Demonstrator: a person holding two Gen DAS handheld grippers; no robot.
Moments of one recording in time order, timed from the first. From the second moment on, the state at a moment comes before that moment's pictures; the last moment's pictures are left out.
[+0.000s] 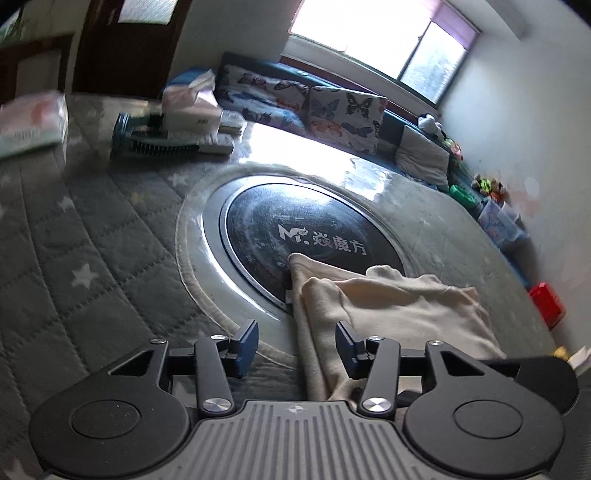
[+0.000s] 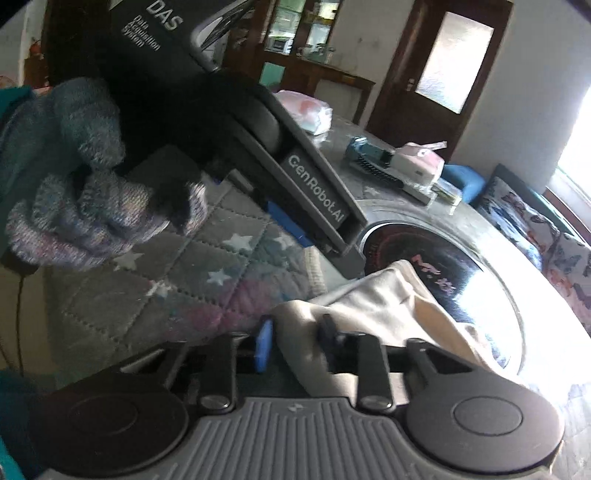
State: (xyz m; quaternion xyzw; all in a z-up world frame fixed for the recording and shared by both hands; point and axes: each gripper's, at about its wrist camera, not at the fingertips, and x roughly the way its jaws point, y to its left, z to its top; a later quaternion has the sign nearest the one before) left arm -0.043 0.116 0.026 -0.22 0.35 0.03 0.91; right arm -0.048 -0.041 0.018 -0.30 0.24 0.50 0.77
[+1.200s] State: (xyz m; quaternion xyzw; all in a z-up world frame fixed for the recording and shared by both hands) left arm -0.018 0.114 -0.008 -0.45 0.37 0.04 0.81; right arm -0.005 -0.136 0.048 -0.10 0.29 0.46 0.83
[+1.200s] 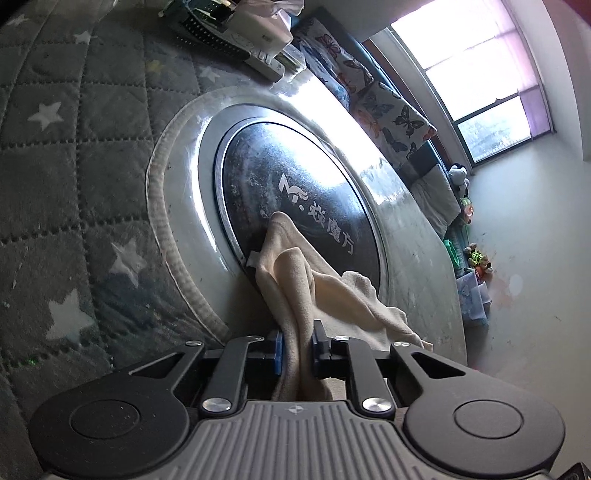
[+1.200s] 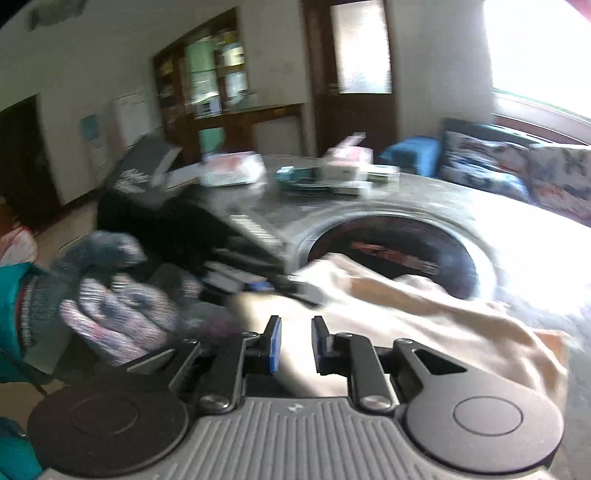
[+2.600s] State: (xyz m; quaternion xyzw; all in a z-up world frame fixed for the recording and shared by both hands) left arm 0.037 0.031 0.054 -0.31 0.35 -0.02 0.89; right arm 0.071 -0.281 0.074 0.02 0.26 0.22 0.94
